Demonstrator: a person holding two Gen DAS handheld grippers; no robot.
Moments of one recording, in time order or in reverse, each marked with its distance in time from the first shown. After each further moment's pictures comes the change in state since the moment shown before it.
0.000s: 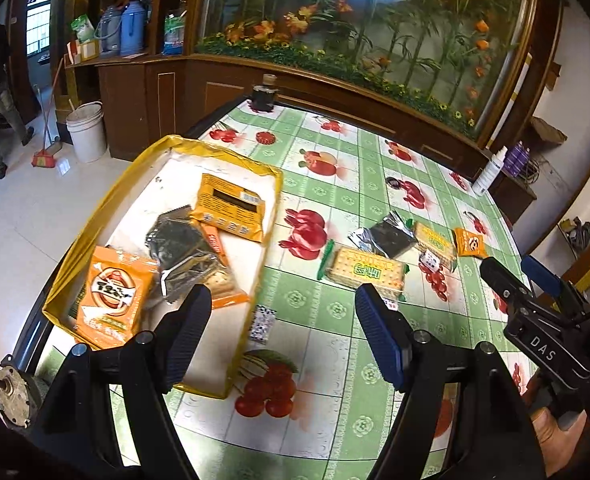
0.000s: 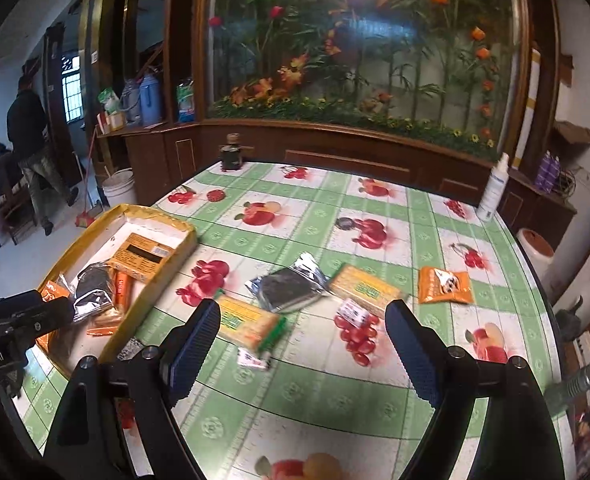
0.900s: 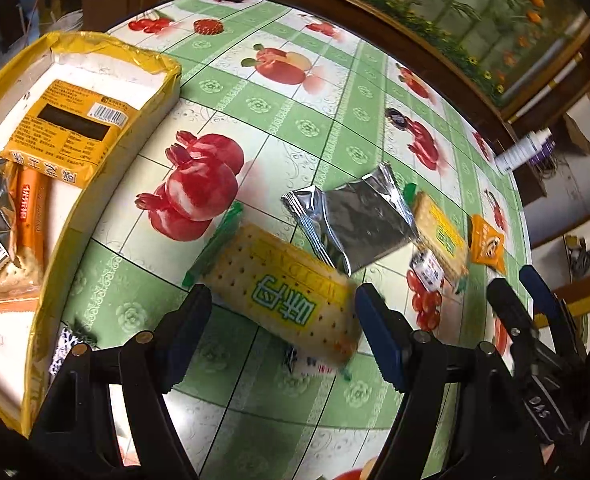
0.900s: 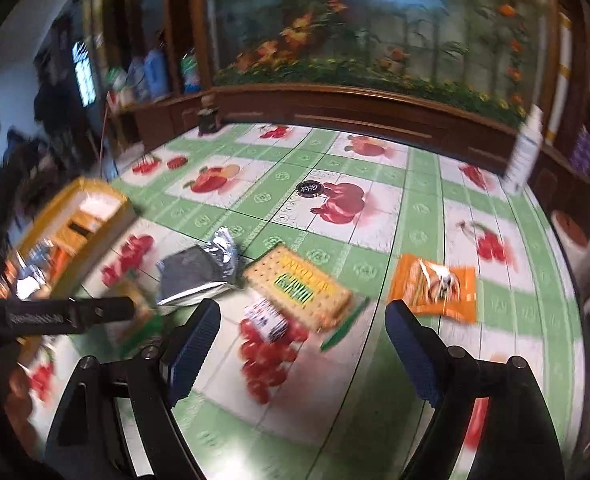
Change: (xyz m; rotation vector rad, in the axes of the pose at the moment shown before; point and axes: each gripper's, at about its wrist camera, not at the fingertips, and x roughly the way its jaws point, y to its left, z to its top) left arm 0.158 -0.076 0.020 -0.178 0.318 -0.036; right arm 0.115 -0.101 0.006 -0.083 0.121 0.124
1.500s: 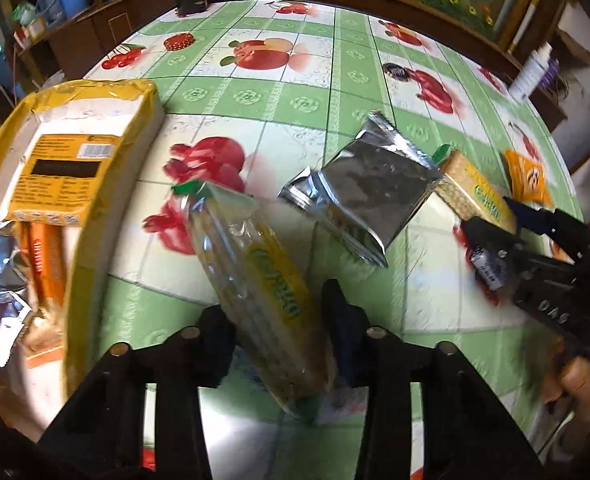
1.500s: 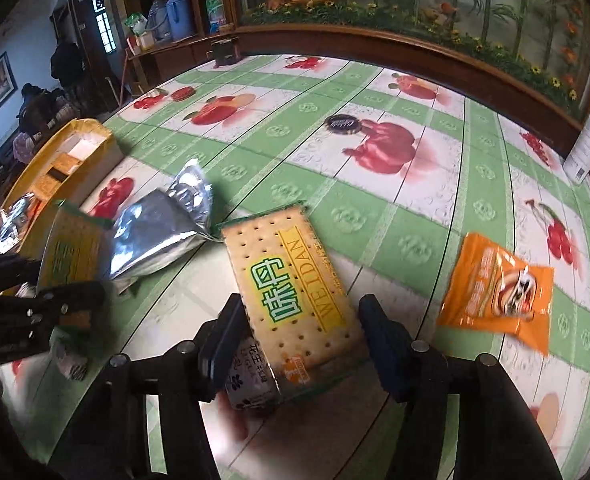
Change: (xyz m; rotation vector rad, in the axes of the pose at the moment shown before) left arm 0.011 -0.005 -0.015 0.282 0.011 0.159; right arm 0.071 -0.003 -0.008 -0.044 0.205 0.125
